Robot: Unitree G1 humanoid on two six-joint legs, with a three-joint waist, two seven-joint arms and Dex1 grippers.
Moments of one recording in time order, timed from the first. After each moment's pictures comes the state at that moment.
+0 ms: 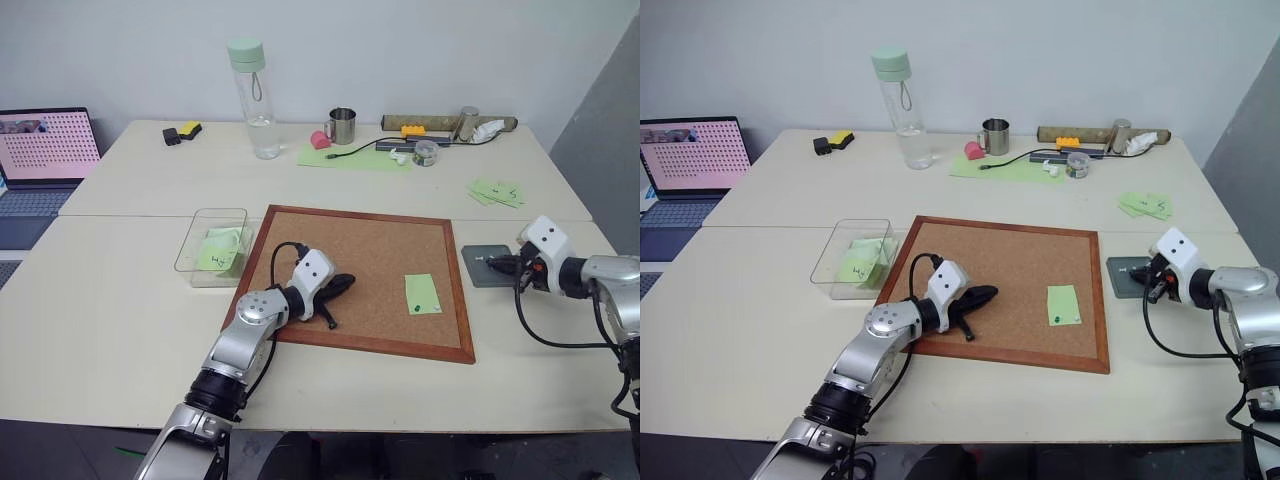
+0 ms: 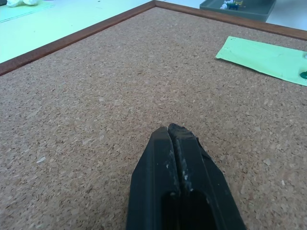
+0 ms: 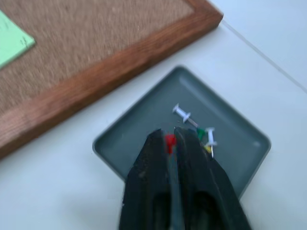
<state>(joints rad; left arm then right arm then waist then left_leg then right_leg) -0.40 0.28 -0.24 0.20 -0.09 0.17 -0.71 -0.49 -0.85 0.01 0.44 0.09 0.27 0.98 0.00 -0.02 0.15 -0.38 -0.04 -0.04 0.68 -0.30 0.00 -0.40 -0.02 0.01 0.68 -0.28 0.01</state>
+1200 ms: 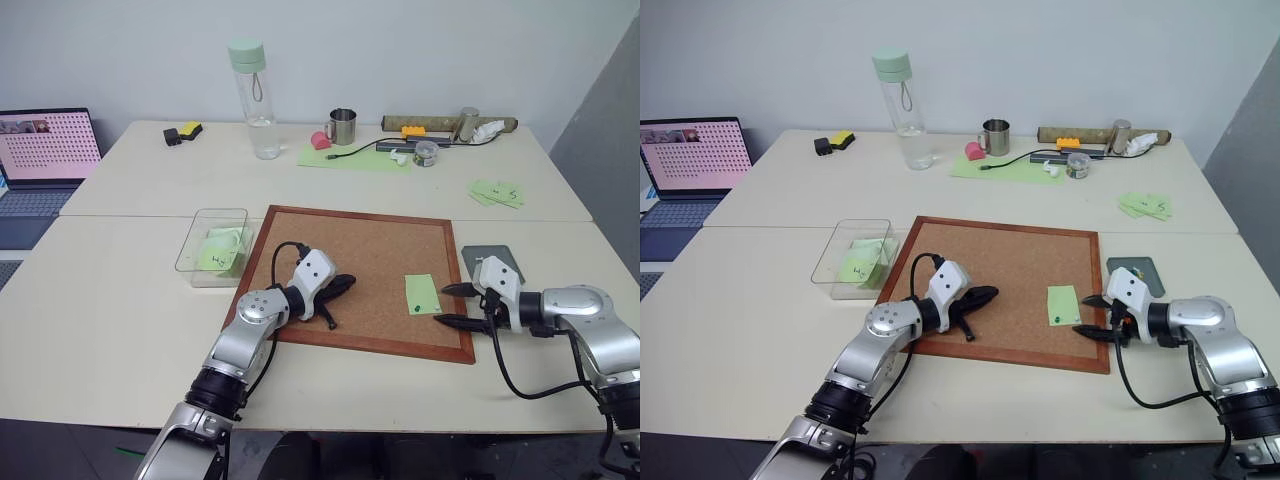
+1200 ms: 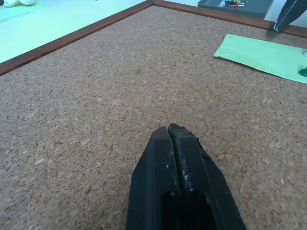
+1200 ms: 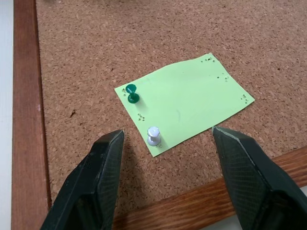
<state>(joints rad) -0.41 0.28 -0.24 0.21 -0.08 0.17 -0.72 -0.27 -0.78 0.07 0.04 0.22 0.28 1.13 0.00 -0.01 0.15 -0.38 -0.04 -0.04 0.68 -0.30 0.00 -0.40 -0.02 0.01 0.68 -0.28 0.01</state>
